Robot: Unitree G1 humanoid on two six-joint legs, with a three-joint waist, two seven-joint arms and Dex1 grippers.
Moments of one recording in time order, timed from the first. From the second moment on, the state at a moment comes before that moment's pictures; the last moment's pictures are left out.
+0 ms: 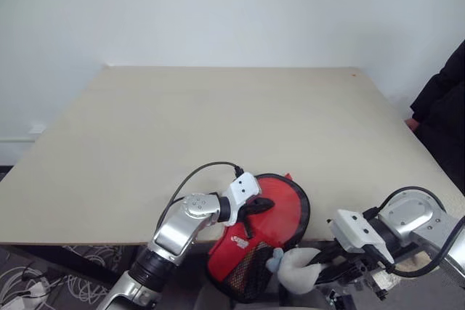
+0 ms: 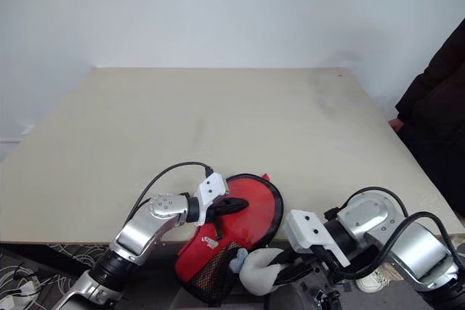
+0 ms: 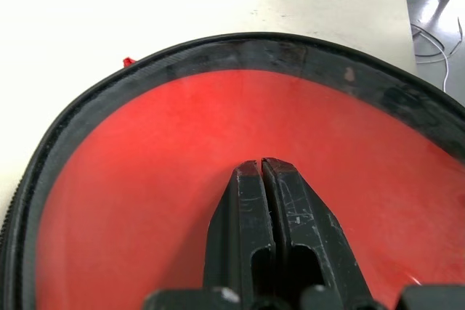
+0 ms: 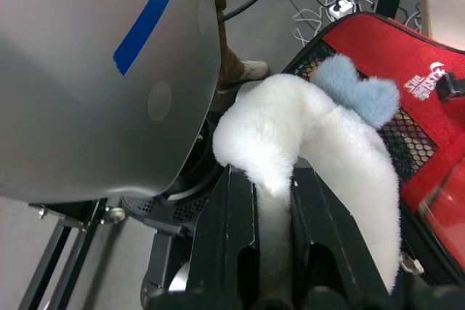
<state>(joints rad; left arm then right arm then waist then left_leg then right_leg) -0.25 0.36 -0.42 -0.08 -0.15 0.44 -0.80 -0.10 -0.97 0.28 -0.62 0.52 0.52 1.42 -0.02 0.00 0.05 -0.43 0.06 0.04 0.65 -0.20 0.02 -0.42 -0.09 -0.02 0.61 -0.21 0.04</state>
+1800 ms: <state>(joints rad) -0.26 0.36 -0.37 -0.02 -0.13 0.39 -0.79 -0.40 -0.64 0.24 -0.11 0.31 0.88 0.85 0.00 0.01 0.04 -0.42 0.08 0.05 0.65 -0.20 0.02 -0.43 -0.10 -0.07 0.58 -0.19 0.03</state>
